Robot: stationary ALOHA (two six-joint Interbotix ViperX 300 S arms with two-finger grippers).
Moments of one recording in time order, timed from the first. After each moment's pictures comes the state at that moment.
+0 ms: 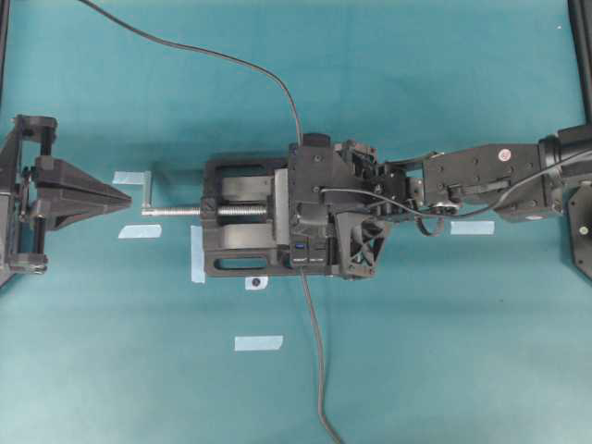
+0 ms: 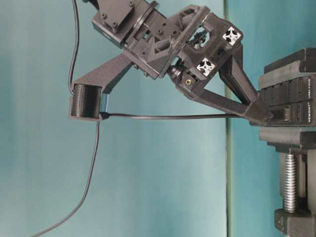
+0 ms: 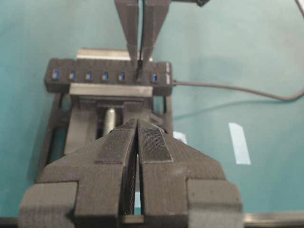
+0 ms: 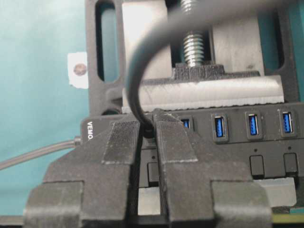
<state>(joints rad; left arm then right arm) 0.01 -0.90 1.18 0.01 0.01 -0.05 0.00 0.09 0.55 0.00 0.26 0.07</state>
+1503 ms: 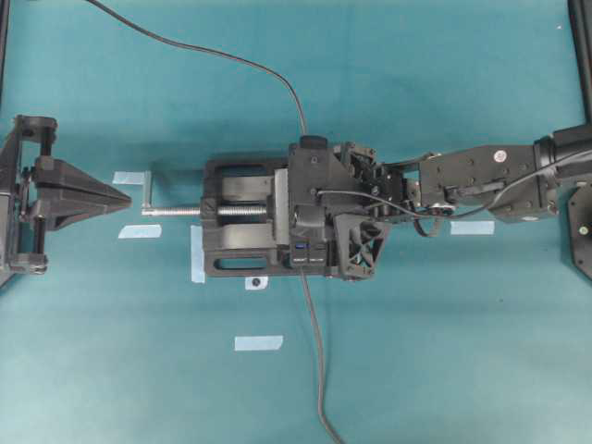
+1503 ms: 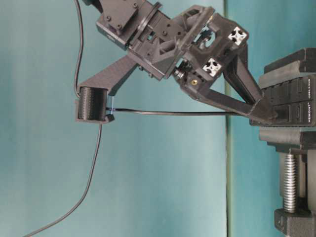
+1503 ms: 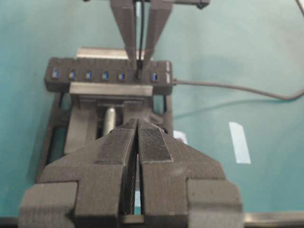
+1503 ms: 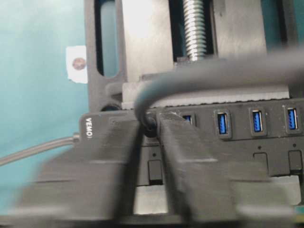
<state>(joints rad) 0.01 -0.90 1.19 0.01 0.01 -0.05 0.00 0.09 0.54 0.00 0.27 0.07</state>
